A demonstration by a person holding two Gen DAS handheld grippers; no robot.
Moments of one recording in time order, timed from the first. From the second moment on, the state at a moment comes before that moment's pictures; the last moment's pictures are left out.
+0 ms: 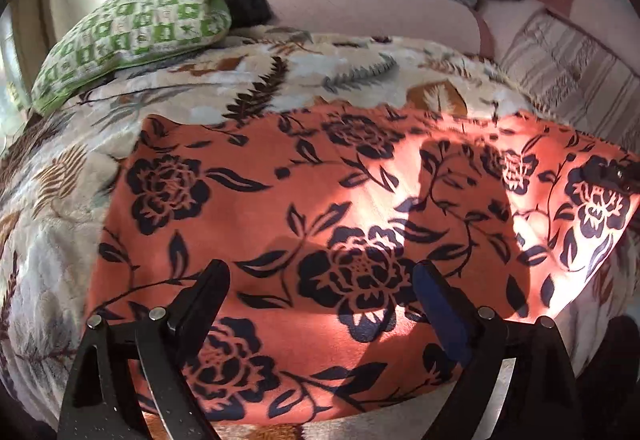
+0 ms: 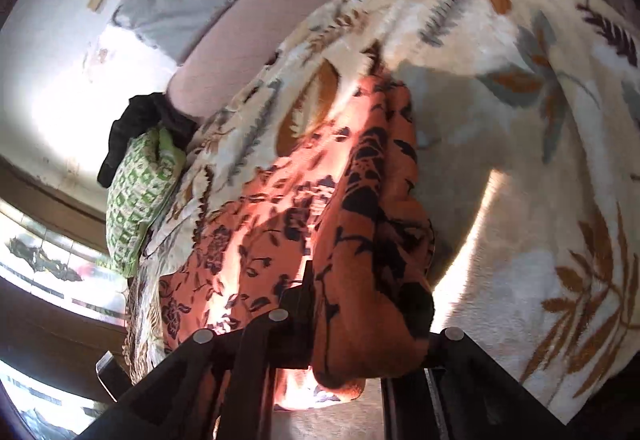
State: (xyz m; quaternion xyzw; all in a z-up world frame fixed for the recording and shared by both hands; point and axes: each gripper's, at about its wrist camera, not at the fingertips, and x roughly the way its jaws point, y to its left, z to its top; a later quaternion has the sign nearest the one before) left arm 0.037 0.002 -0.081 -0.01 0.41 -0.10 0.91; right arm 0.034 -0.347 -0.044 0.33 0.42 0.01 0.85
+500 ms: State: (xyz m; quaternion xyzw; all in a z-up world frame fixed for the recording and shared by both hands) left arm -0.047 0.229 -0.068 -0.19 0.36 0.07 0.91; right arm 0.092 -0.022 -0.107 0.05 0.52 0.22 0.82
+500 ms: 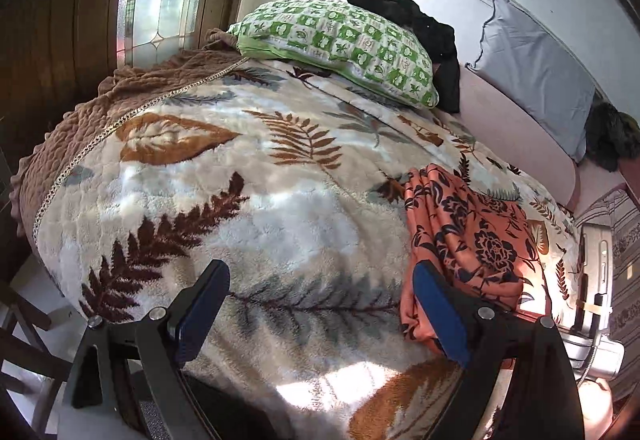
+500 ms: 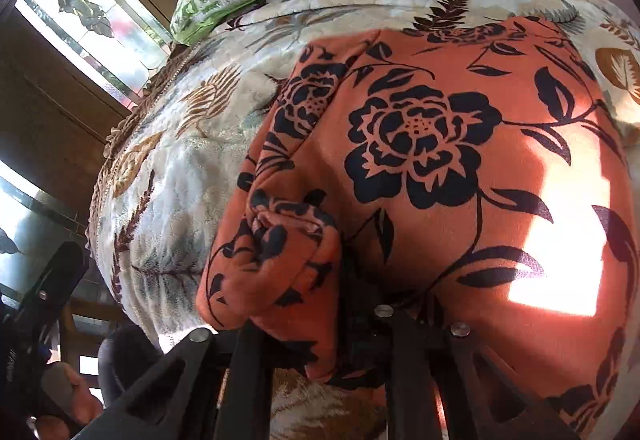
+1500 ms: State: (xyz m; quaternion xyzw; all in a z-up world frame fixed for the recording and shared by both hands) left arm 0.029 0.099 -0.089 -0.19 0.49 -0.05 0.85; right arm 0.029 -0.217 -0.063 0.31 0.41 0.22 0.83
